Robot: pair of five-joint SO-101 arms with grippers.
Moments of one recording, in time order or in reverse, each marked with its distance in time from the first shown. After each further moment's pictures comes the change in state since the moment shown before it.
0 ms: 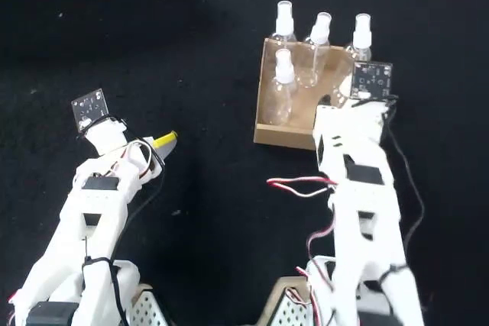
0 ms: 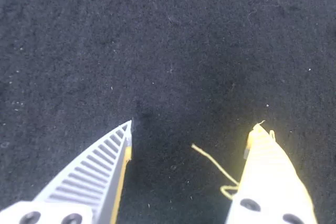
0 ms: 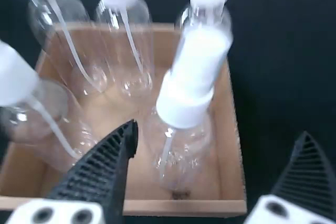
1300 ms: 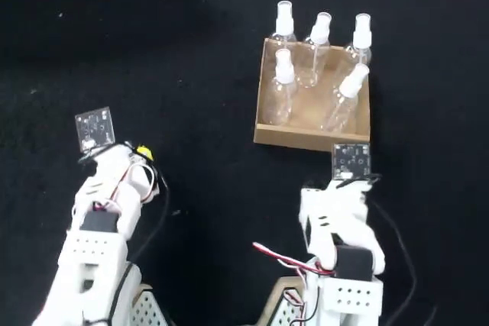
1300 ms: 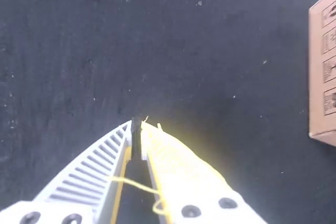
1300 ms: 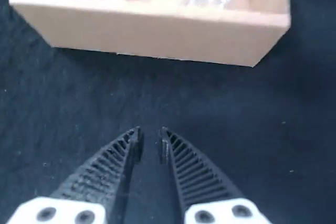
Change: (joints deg) left arm 2.7 -27.1 15.0 -0.1 -5.7; right arm -2.9 -63.8 30.8 50.5 0.1
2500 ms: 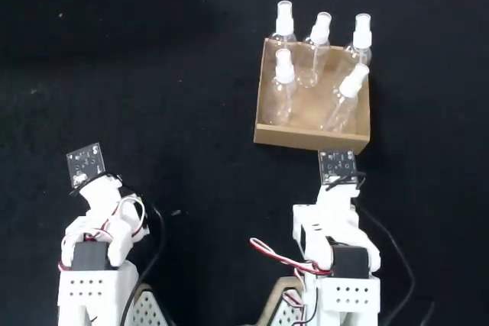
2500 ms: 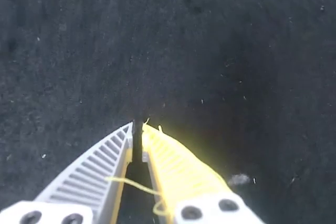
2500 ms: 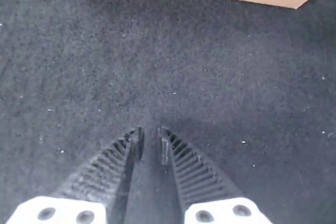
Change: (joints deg) left arm -4.9 -34.8 10.3 42.1 0.1; right arm -2.6 0.0 0.5 9.7 0.0
